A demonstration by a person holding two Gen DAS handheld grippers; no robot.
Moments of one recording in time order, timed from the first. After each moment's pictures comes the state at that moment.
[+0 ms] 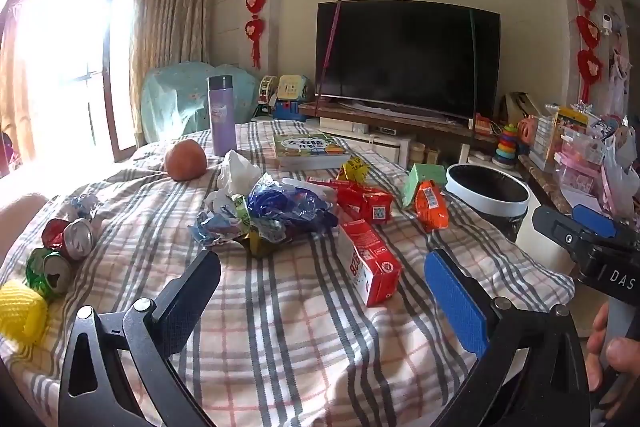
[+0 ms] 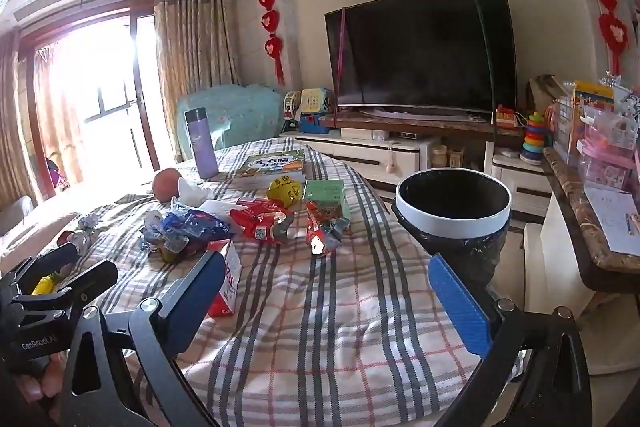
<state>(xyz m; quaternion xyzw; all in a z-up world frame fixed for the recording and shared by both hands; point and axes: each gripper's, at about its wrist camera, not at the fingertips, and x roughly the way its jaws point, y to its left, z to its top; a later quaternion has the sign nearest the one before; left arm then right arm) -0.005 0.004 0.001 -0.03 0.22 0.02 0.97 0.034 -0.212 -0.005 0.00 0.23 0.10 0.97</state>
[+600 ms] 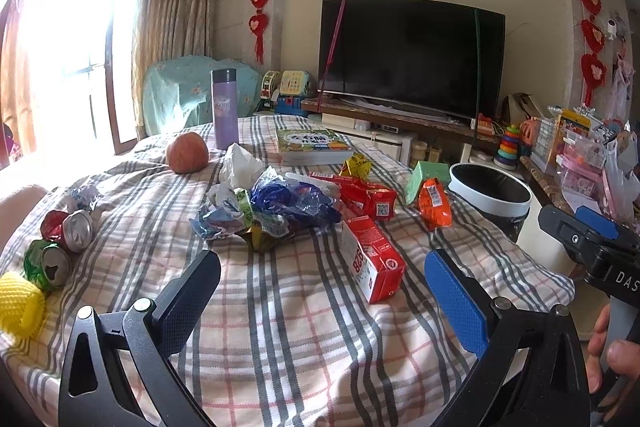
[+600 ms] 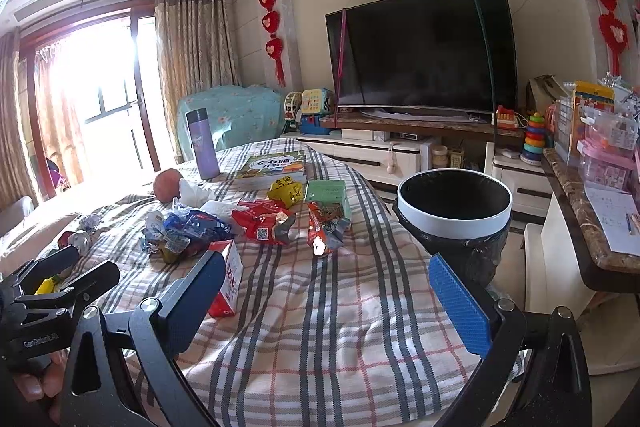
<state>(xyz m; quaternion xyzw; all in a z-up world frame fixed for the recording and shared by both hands) -0.004 0.009 -0.002 -0.04 0.23 0.02 0.97 0.034 -0.211 -0.006 0.00 0.23 0.10 0.97</state>
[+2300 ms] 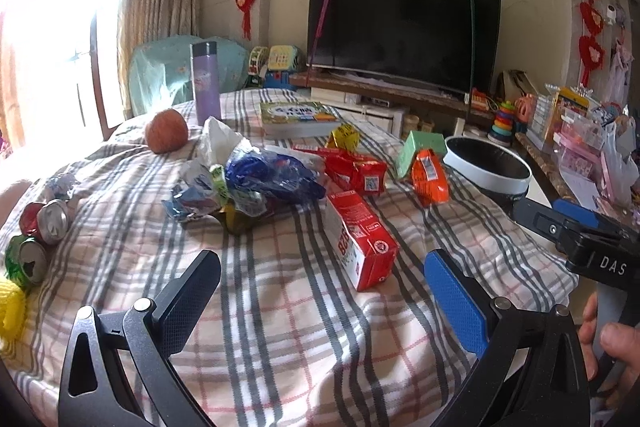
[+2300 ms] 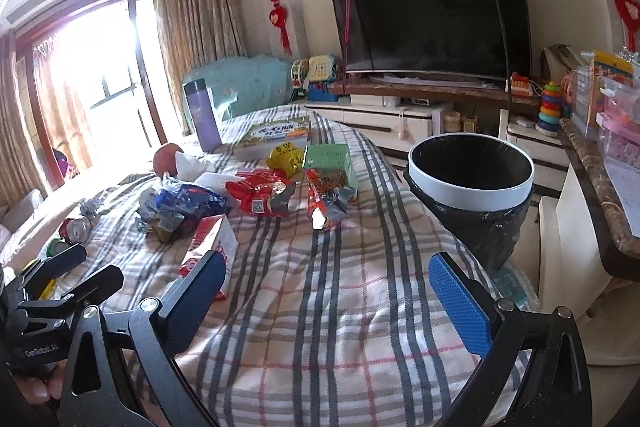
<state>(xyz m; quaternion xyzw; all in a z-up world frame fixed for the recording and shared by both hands) 0.027 -0.003 -0.016 -0.03 0.28 0.00 0.96 0.067 -0.216 -0.028 0.01 0.29 0.12 0.95</state>
